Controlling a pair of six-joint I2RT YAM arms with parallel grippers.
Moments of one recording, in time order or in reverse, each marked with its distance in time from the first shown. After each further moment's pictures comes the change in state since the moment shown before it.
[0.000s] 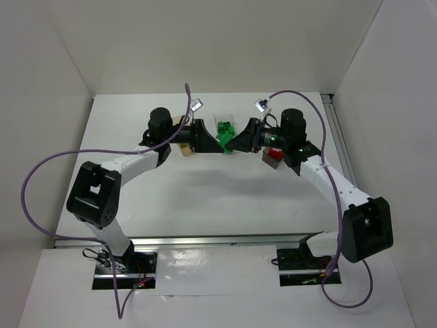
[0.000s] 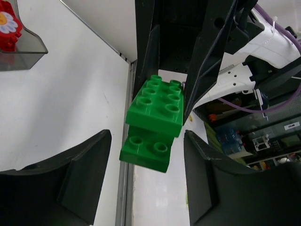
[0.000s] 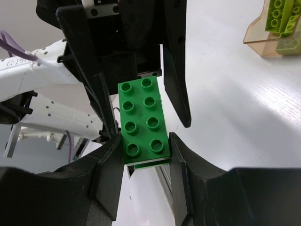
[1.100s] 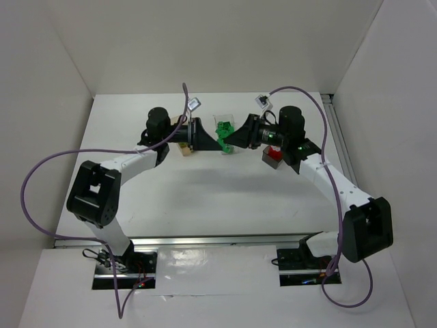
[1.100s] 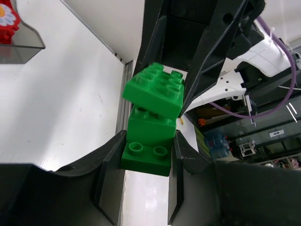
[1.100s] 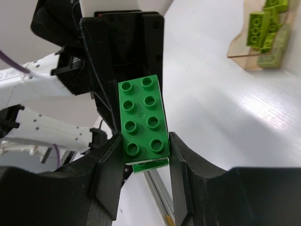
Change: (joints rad) left arm 0.017 0.007 -0.003 0.046 0.009 -0.094; right arm 0.028 0.004 0.047 -0.037 0.092 -0.035
